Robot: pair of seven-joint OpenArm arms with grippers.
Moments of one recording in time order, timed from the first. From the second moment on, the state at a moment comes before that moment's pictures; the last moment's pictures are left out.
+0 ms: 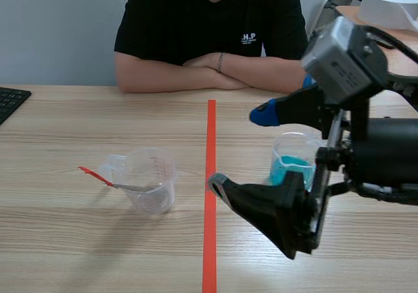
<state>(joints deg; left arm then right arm) 65.6 -25.6 -21.0 74.9 15.1 -19.5 -69.3 -15.7 49.3 -19.5 116.1 30.8 30.3 -2.9</state>
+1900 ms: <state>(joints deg) 80.3 -18.3 -21.3 86.6 20.0 -15.0 -71.4 -45.0 50.6 1.4 126.4 27.9 29.4 -5.1</state>
